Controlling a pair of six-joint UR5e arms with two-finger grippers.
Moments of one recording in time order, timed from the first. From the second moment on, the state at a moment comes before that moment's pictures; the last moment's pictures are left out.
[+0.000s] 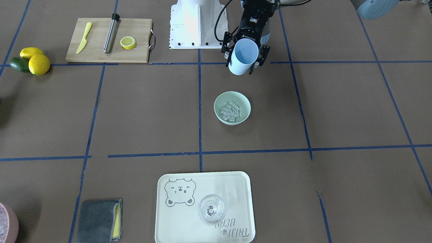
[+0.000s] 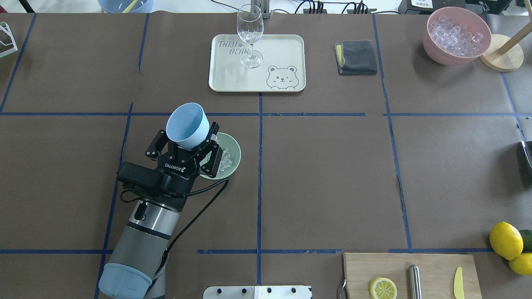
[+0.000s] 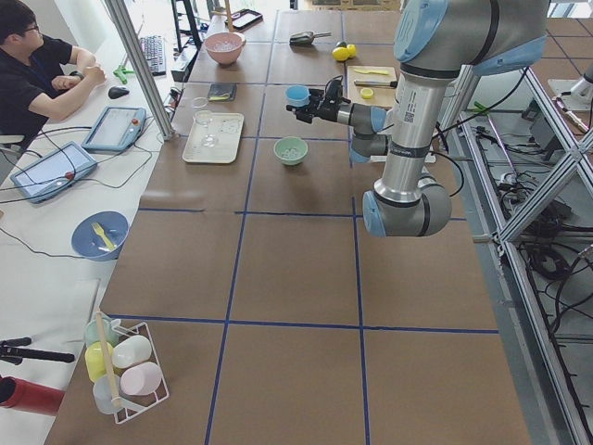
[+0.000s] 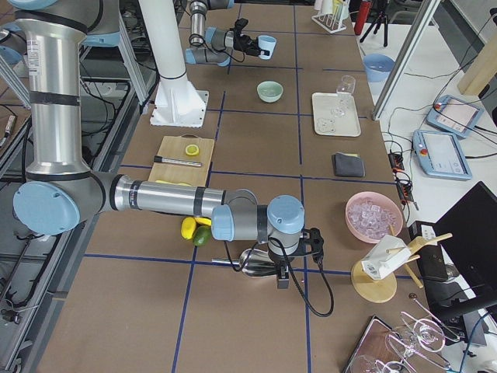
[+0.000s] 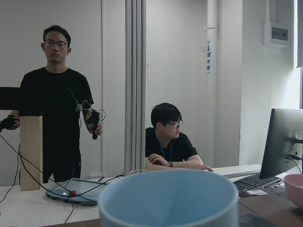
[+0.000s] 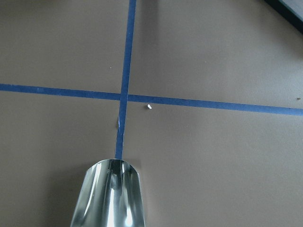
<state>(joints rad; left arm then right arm) -0.14 -2.05 -1.62 -3.20 -0.42 -0.38 1.58 -1.61 1.55 -1.44 2.30 -0.03</state>
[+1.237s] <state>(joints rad) -0.16 -1.59 -1.62 -3.23 -0.47 -0.75 1.58 -1.61 1.55 -1.44 2.30 -0.03</state>
